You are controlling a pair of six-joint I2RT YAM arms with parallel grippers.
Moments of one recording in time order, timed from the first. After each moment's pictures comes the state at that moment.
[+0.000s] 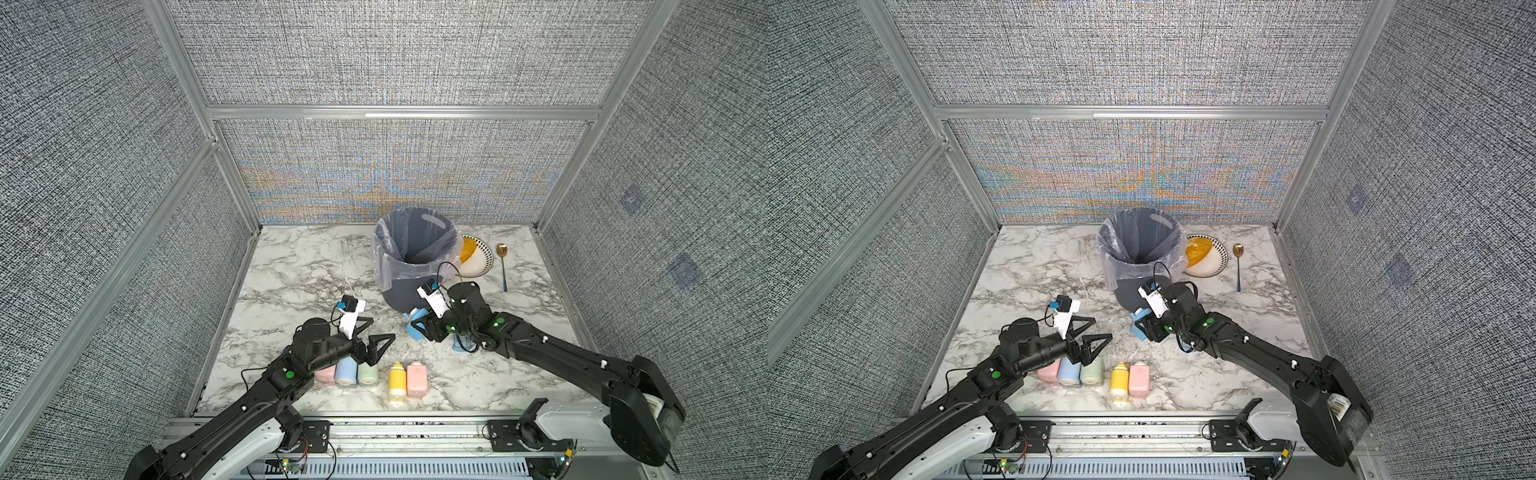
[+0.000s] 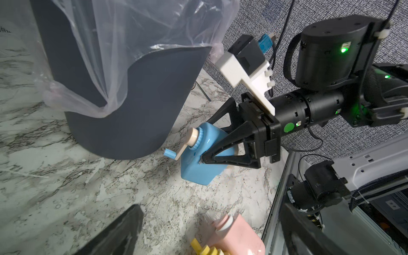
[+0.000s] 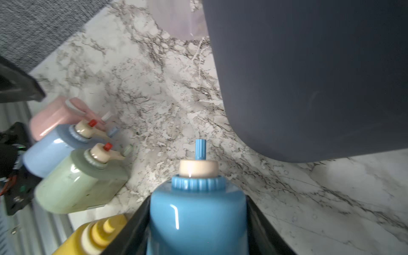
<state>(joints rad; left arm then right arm) -0.72 0.76 0.38 0.11 0.36 -0.42 0.71 1.31 0.78 -0.18 -0.15 0.09</state>
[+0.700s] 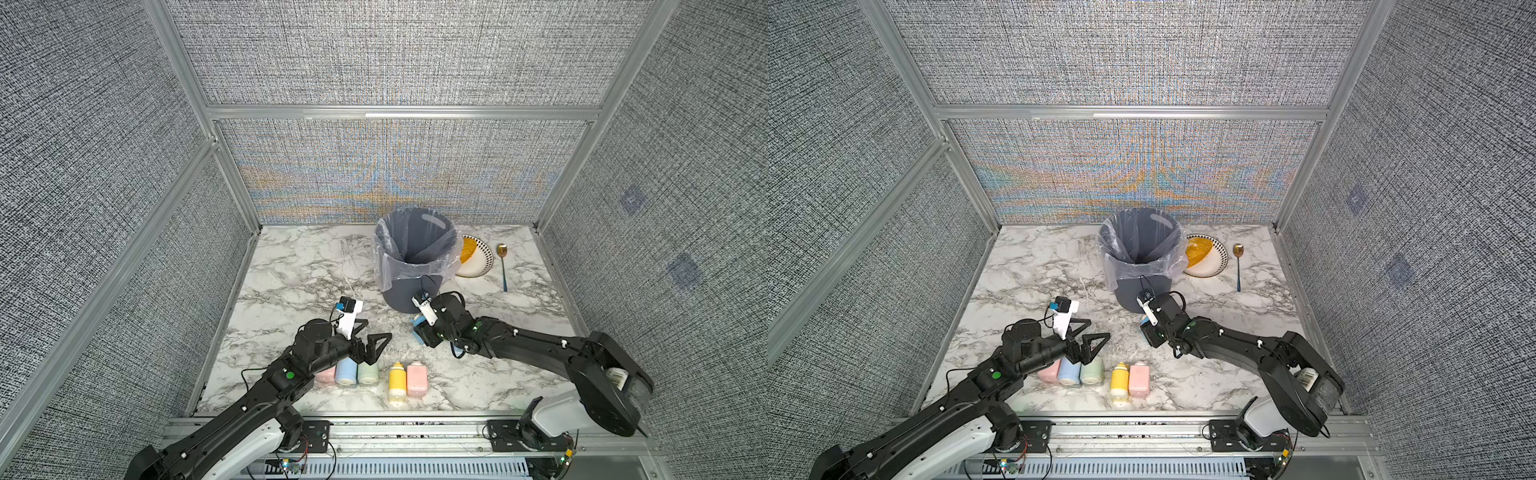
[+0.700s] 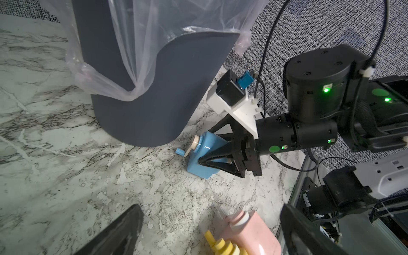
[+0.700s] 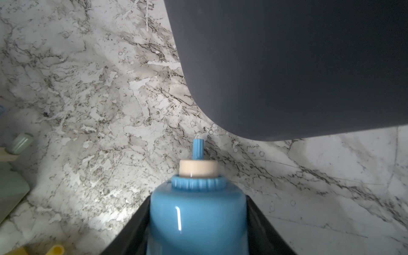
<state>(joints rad) -0.72 0.75 0.37 0.06 0.29 -0.43 0.77 1.48 0.75 -0.12 0.08 0.07</state>
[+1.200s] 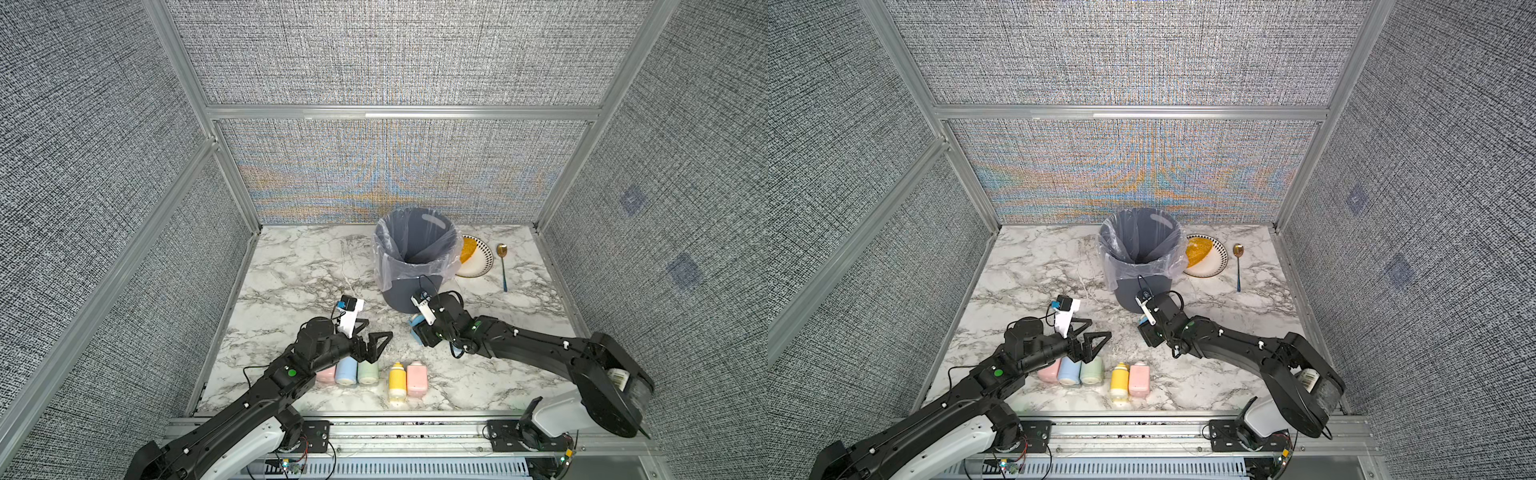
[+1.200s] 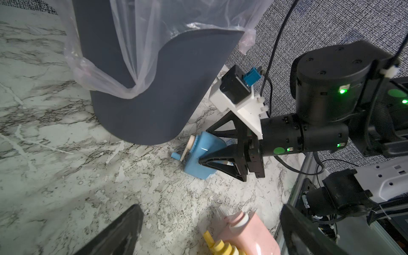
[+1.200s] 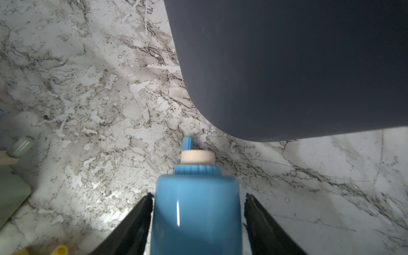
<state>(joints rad) -0.72 0.78 0.38 0.06 0.29 -0.44 0.78 1.47 0.77 -0.15 0.11 0.07</state>
